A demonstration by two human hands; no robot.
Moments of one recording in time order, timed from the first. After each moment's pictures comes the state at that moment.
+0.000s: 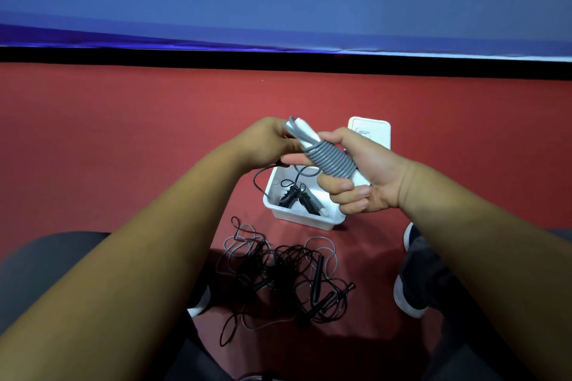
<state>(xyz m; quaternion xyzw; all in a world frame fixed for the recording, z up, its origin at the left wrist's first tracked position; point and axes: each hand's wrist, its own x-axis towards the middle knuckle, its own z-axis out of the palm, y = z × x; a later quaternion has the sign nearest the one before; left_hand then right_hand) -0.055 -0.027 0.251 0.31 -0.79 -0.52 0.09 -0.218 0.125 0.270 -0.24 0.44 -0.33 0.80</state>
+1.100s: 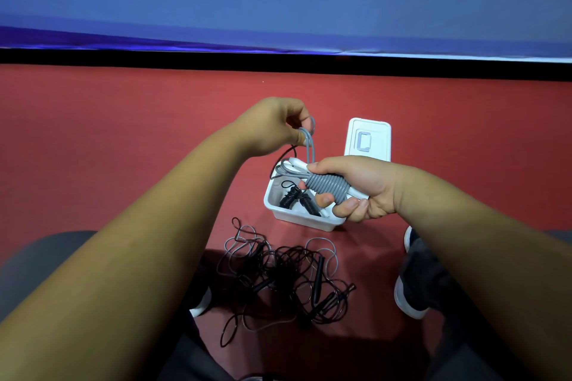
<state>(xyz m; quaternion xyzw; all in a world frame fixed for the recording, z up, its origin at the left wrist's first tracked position) -0.062 -0.037 0.283 0.26 -0.88 -0.39 0.11 -0.222 0.120 0.243 -0.24 0.52 -0.22 0.79</state>
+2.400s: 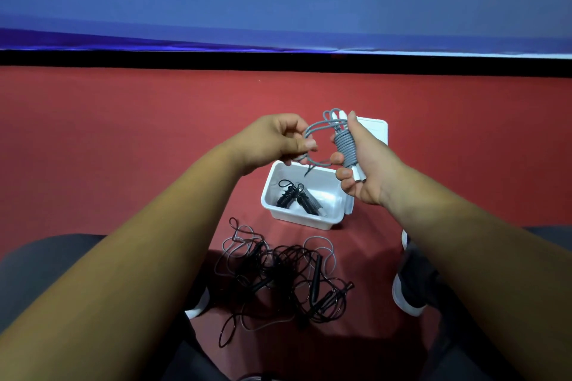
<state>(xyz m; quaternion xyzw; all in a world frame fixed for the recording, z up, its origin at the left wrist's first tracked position) -0.063 -0.025 0.250 0.27 -0.73 -0.62 0.09 -0.224 0.112 0.243 -0.05 0.63 -0.52 0.57</state>
